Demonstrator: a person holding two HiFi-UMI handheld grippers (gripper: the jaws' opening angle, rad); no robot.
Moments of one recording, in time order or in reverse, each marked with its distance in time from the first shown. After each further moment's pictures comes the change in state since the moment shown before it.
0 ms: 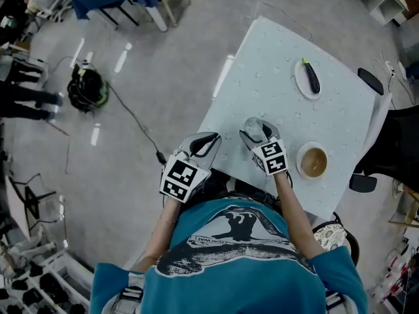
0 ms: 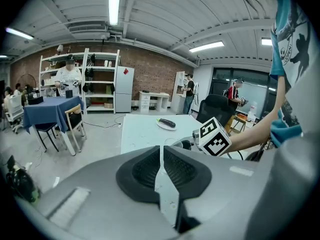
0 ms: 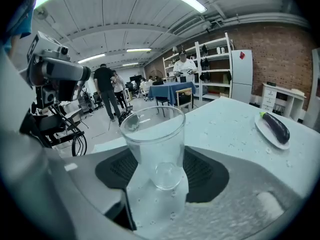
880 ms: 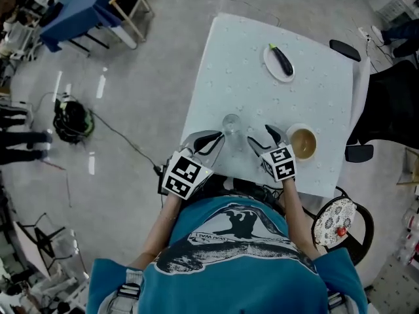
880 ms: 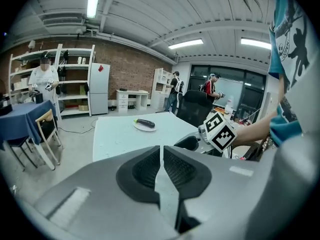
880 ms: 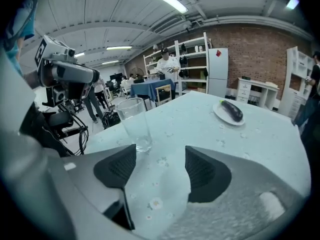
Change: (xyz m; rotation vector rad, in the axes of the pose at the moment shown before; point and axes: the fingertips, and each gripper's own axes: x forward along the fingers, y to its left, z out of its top) left arm 0.043 -0.048 0.011 0.131 0.032 -0.238; right arm -0.083 -0.036 -0.047 0.129 0.038 -0.194
